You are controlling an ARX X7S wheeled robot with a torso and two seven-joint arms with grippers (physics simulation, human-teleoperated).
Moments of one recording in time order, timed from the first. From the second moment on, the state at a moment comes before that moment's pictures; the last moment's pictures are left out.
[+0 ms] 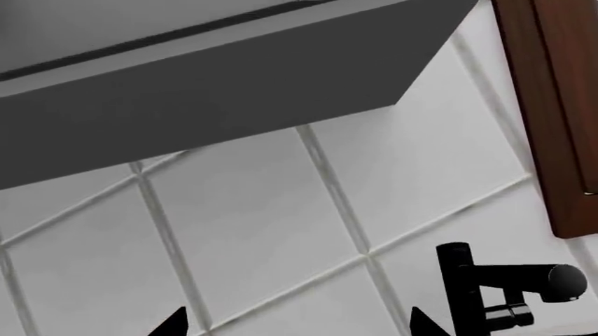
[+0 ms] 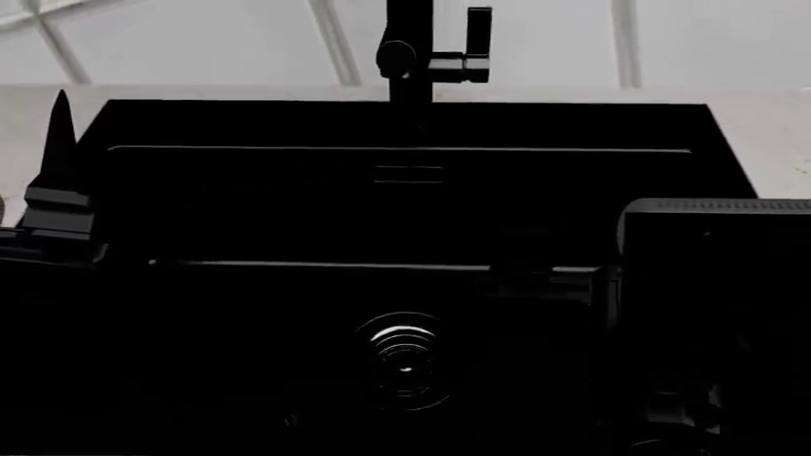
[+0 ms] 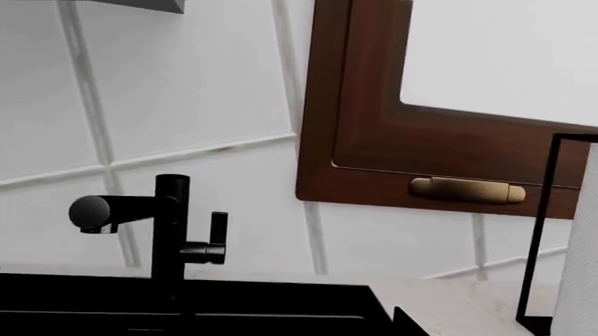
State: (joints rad) left arm -0.59 -0.26 0.12 0.75 -0.09 -0.90 -0.14; right arm 0.55 0.24 -0.06 -0.70 0.23 1.03 0.28
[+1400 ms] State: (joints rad) left arm -0.57 -0.25 0.13 0.70 -0.12 -0.88 -0.16; right arm 0.76 0.19 -0.11 -0.62 0.29 1.19 0.32
